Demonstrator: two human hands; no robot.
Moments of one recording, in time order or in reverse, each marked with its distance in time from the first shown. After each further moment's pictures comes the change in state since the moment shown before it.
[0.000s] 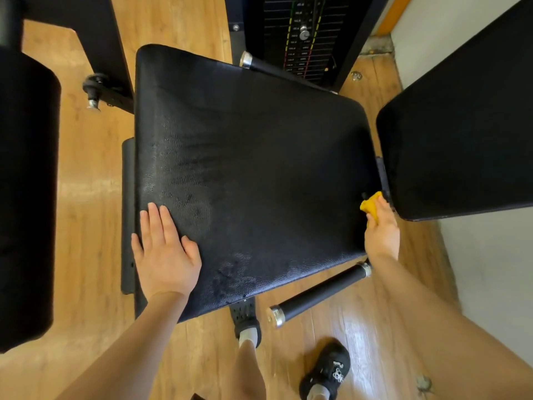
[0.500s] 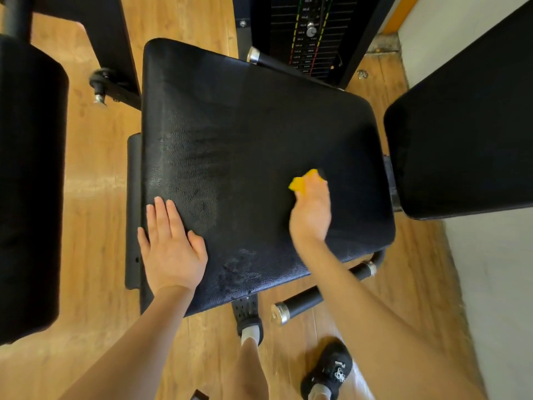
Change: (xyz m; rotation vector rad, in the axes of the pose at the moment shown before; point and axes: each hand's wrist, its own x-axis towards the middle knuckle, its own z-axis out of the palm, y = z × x) left_hand 0.000 0.000 0.001 0.003 0.009 0.001; right_hand -0.043 -0.123 0.088 -0.061 -0.002 -0.187
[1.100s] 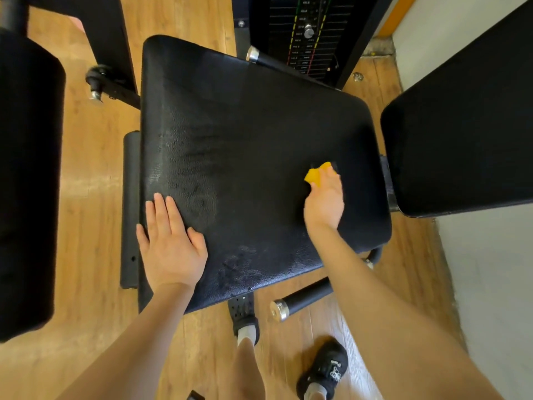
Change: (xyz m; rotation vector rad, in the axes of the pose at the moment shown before) left_hand 0.000 -0.001 0.001 -0.021 -0.009 0.001; right_hand 0.012 0.000 -0.023 0.010 0.001 0.162
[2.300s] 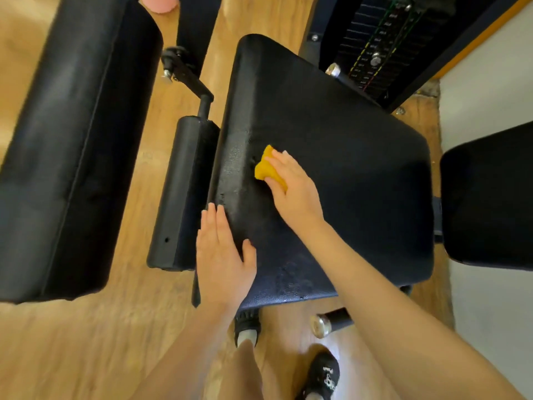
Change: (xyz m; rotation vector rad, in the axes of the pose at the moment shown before) left_hand -0.021 -0.025 -0.015 -0.413 -0.019 -0.115; right_hand -0.065 -0.135 0.056 0.015 -0.421 -0.702
